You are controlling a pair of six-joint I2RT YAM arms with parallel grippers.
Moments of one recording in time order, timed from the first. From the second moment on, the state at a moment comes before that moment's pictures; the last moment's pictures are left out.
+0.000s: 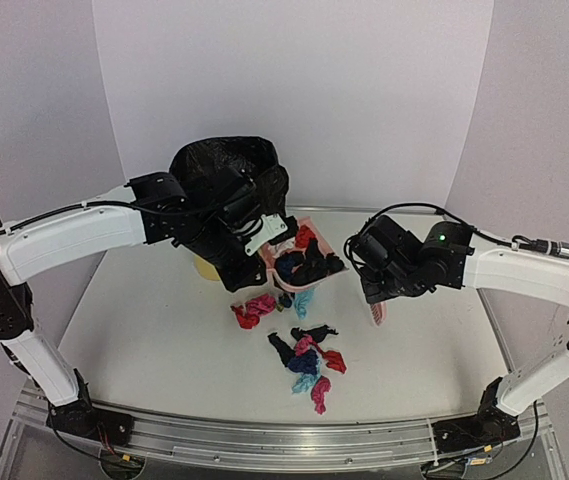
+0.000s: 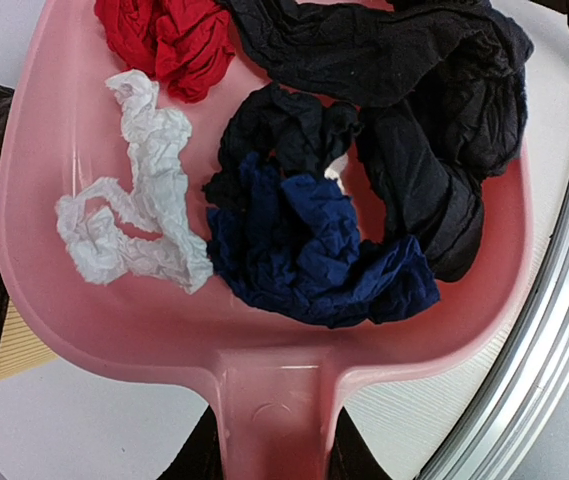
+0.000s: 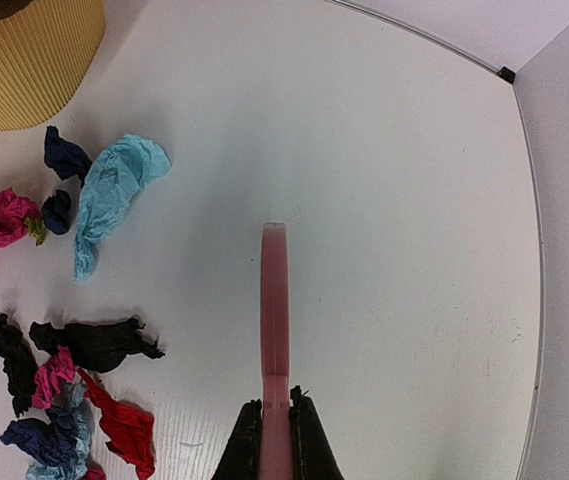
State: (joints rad) left arm -1.04 1.64 1.61 -0.93 -0.07 0.10; right arm 0.97 1.45 1.21 -0.86 0.61 0.57
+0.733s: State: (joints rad) left arm -0.91 1.75 1.93 -1.07 -0.10 0.07; right arm 0.97 1.43 1.19 -0.86 0.57 0.57
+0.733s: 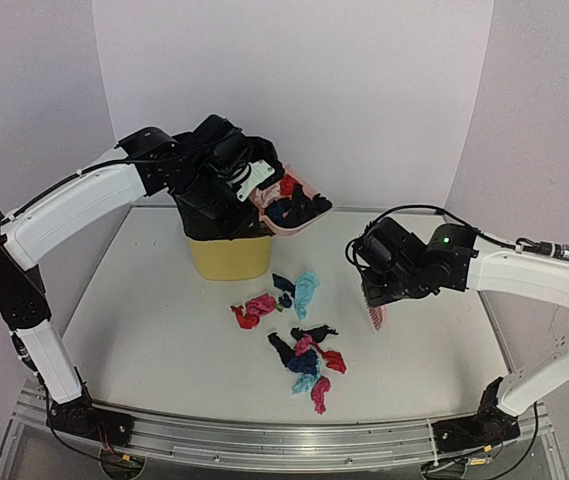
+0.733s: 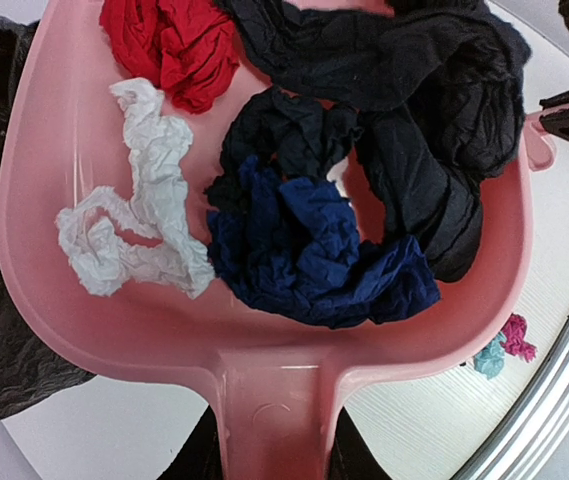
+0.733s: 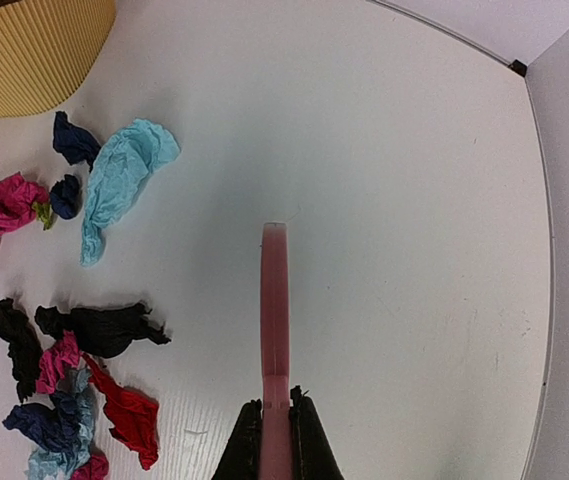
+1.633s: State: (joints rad) left arm -0.68 1.84 2.24 -1.12 -0.20 0.16; right arm 0.97 1.43 1.18 -0.86 0.55 0.56
